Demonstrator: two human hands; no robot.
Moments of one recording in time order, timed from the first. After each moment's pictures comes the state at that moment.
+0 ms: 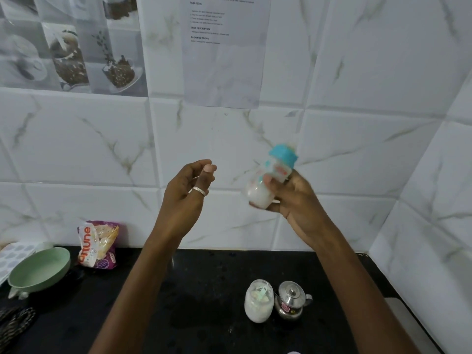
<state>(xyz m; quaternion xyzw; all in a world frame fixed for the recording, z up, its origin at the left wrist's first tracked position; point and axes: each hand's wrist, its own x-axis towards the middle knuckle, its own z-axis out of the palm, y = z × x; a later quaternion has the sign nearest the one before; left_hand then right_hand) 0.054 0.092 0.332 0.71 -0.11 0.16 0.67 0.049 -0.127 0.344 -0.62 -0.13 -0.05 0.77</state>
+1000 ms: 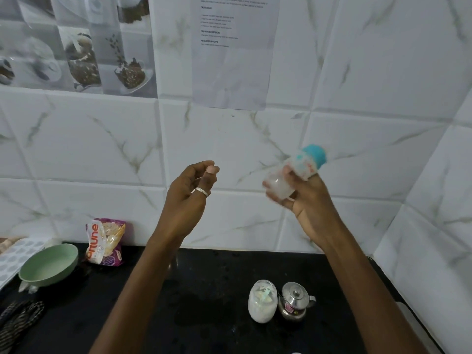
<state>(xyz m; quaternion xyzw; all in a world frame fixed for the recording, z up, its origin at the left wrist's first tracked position) 0.046 0.101 0.332 0.71 -0.11 0.17 0.67 0.045 -0.134 0.348 -0.56 -0.10 -0.09 0.82</state>
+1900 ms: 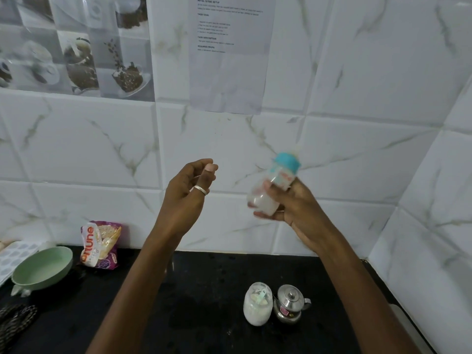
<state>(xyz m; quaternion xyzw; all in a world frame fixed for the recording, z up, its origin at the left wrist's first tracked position) 0.047 0.095 0.340 0.71 -0.12 0.18 0.68 0.037 -0.128 0.346 -0.64 -0.10 -0.04 0.76</state>
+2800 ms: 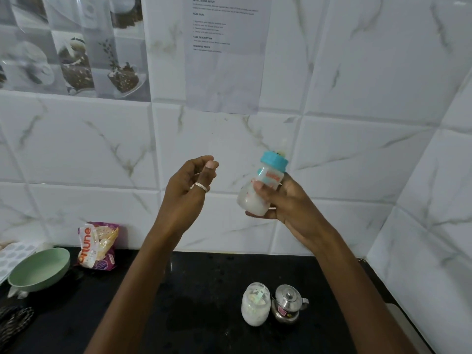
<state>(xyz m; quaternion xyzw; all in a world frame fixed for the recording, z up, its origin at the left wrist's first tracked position) 0.049 0.087 0.345 0.71 -0.13 0.18 0.67 0.041 -0.128 0.350 -0.66 -0.12 -0.01 0.74</state>
